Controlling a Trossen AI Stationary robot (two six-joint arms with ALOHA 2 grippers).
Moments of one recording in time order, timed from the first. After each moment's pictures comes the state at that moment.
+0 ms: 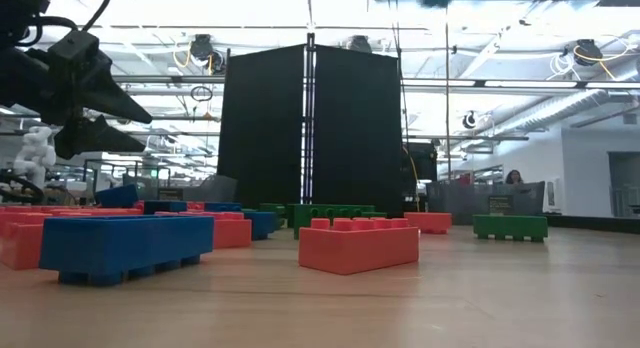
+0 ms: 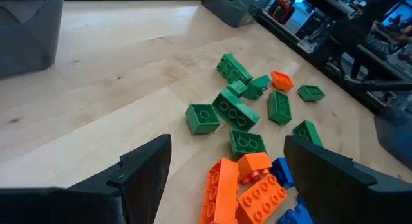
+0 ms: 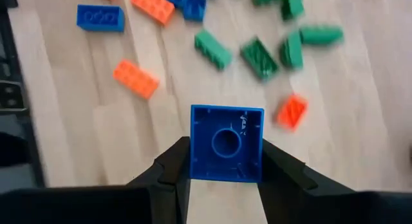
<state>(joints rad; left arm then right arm) -0.35 0.23 0.13 -0.38 -0.66 -0.83 0.35 1.66 1.78 -1.36 0.21 0.60</state>
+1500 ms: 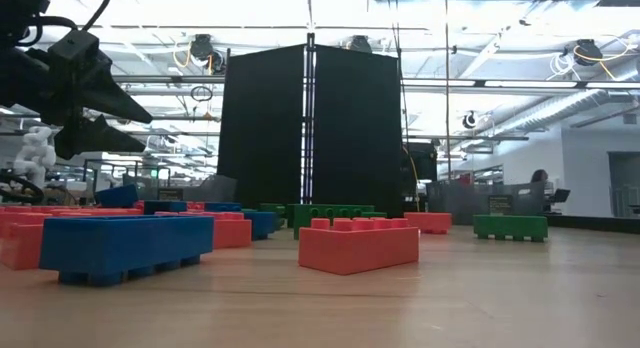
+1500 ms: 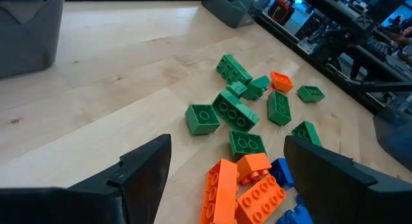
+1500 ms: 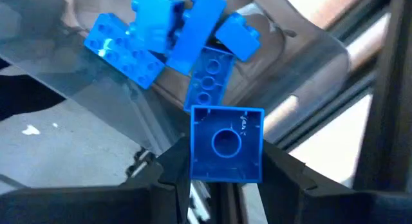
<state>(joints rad) -0.35 0.23 0.13 -0.38 -0.66 -0.83 1.24 1.61 1.31 -1.14 -0.17 2.14</state>
